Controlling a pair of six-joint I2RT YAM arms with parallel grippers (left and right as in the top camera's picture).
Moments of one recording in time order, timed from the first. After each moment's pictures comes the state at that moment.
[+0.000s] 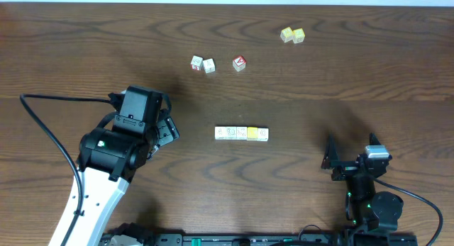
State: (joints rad) left arm -0.30 1.12 1.10 -1.08 -0.17 -0.70; right arm -0.09 0.01 0.01 -0.06 -0.14 0.04
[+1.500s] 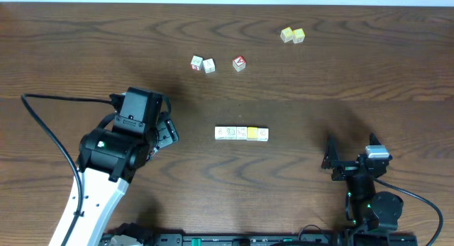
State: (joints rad) left arm -0.30 1.11 1.08 -1.08 -0.17 -0.64; right arm -0.09 0.01 0.01 -0.06 -0.14 0.04
